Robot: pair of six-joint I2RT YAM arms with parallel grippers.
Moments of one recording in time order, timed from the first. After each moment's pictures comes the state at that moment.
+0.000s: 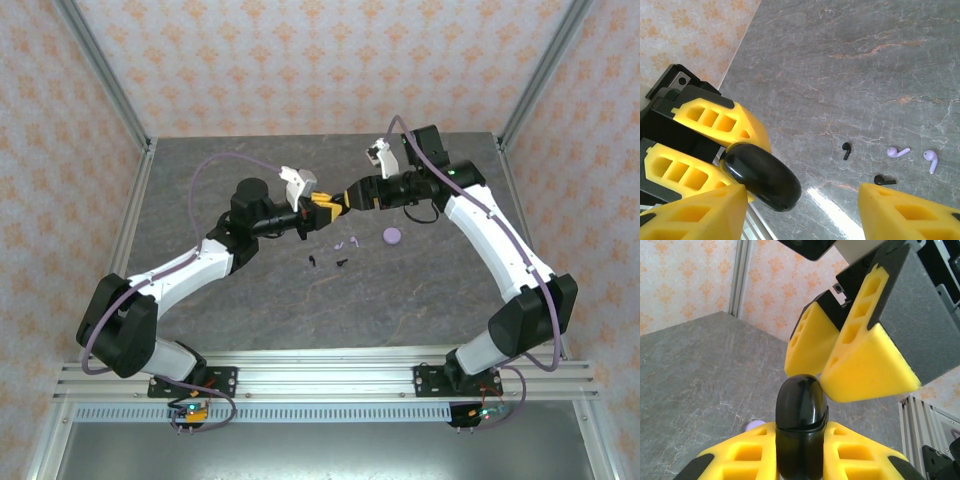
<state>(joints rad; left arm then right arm) -0.50 1.43 0.91 0.39 0.63 -0.22 0.38 1.52 1.55 -0.89 -0.63 0.18</state>
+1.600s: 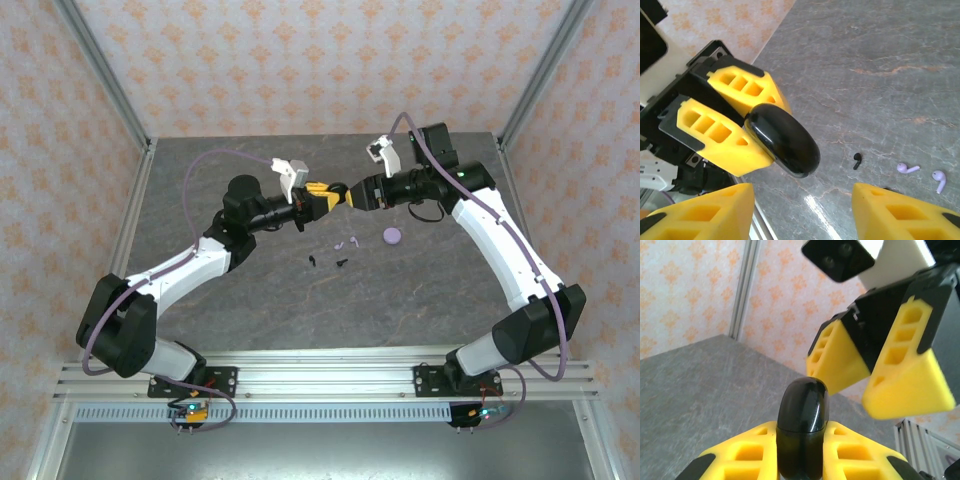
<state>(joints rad) -0.47 1.43 0.92 0.51 0.65 -0.32 0.37 1.47 1.56 -0.89 -0.73 0.07</state>
